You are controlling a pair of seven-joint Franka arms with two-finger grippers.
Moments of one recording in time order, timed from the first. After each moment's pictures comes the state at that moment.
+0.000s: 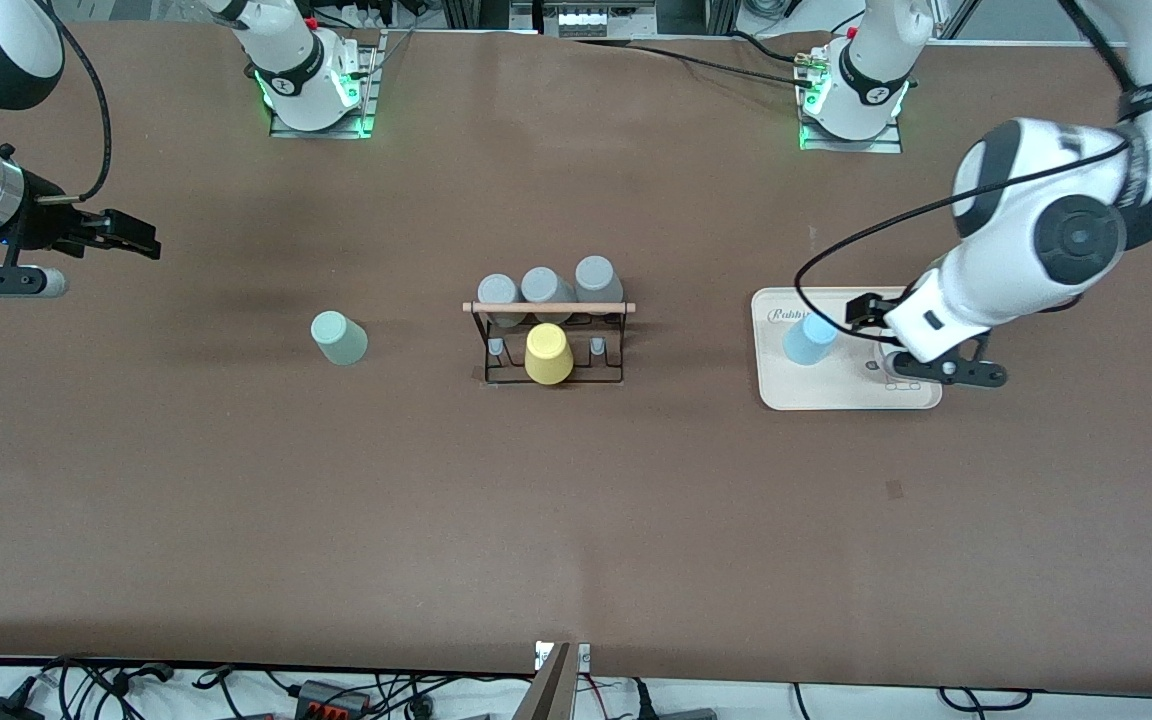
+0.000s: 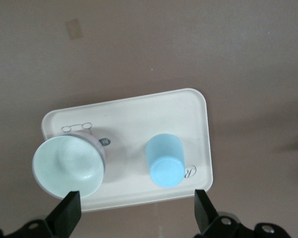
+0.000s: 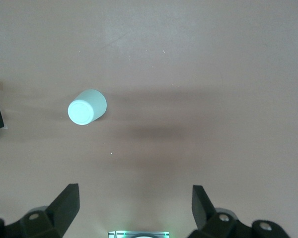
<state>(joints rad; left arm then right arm) -0.08 0.20 -0.11 -1.93 0.00 1.99 -0.06 0.01 -0.01 -0.04 -1.82 -0.01 1.64 -0.01</state>
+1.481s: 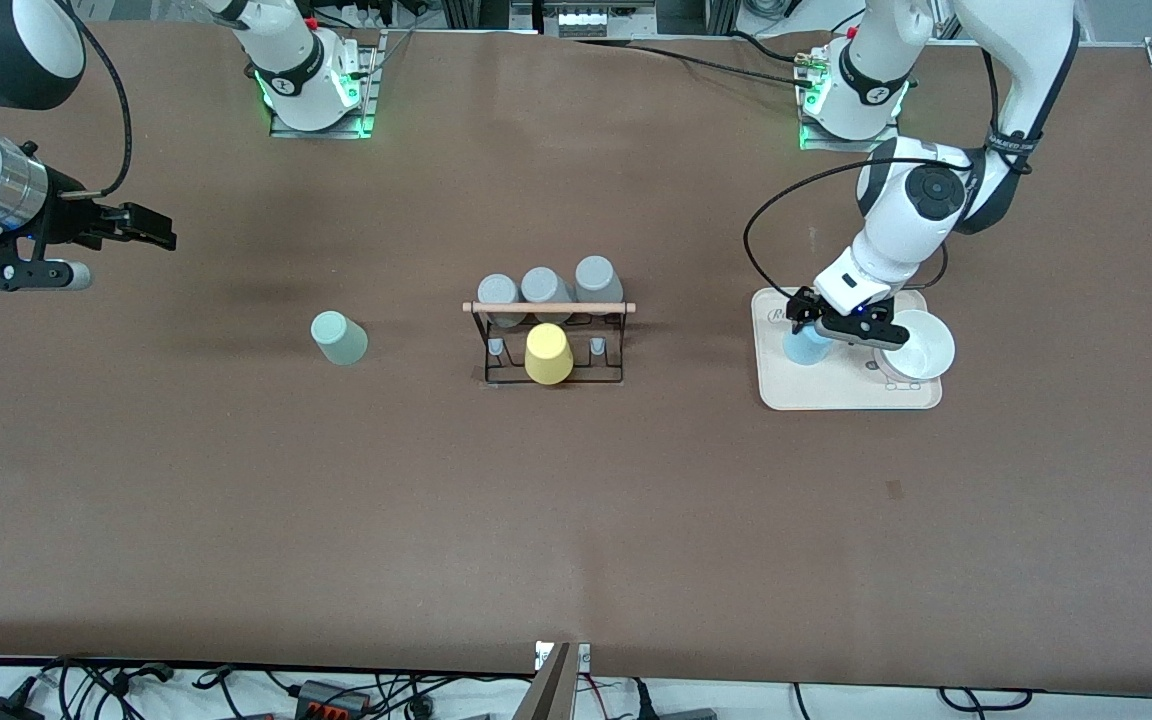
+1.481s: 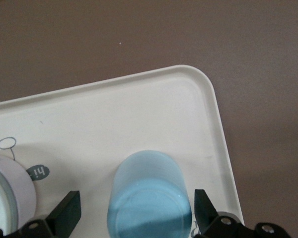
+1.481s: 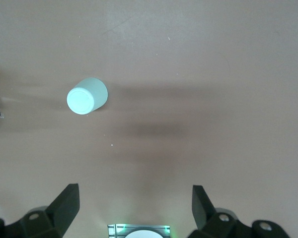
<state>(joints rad) -0.08 0.22 -0.15 -2.49 0.00 2.88 -0.06 0.02 -0.03 -0.04 -1.88 -0.01 1.65 -0.02</state>
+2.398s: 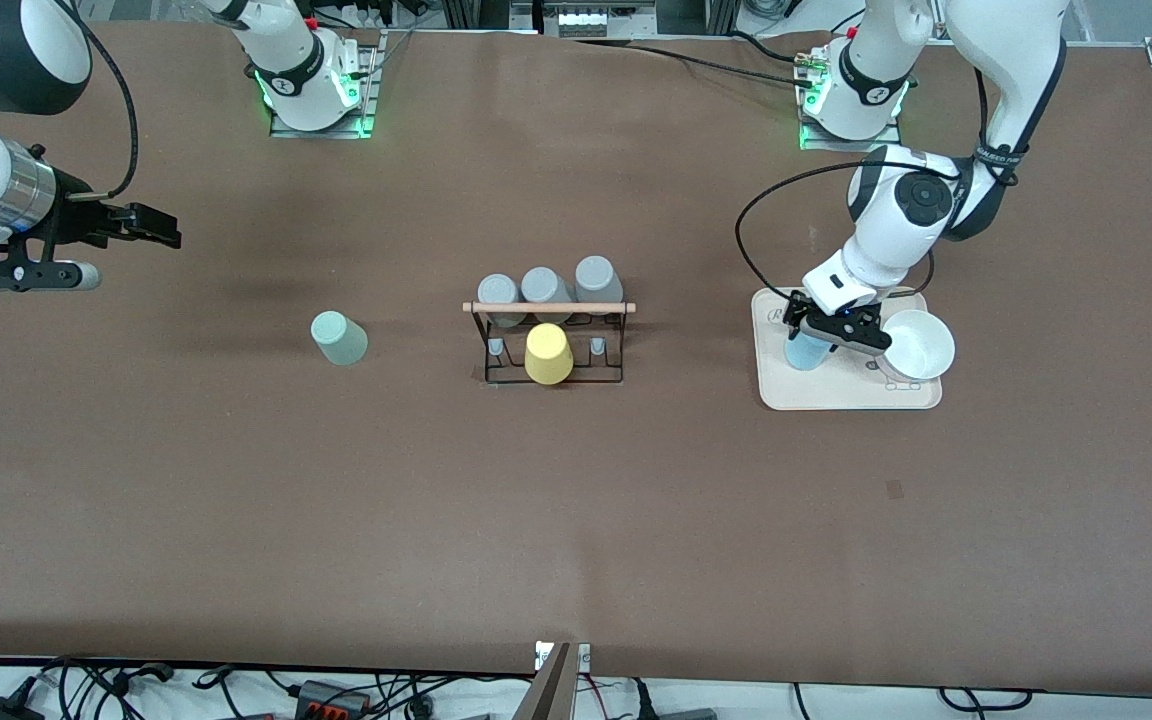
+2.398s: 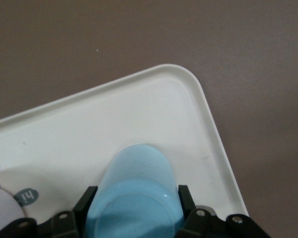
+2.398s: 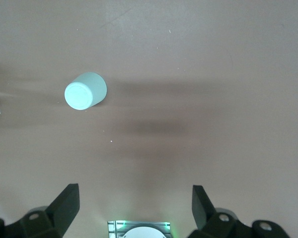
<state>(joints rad) -0.06 0.25 -0.16 -2.48 0.00 2.90 0.08 0.02 -0.03 -0.04 -1.90 0.00 1.64 -0.02</state>
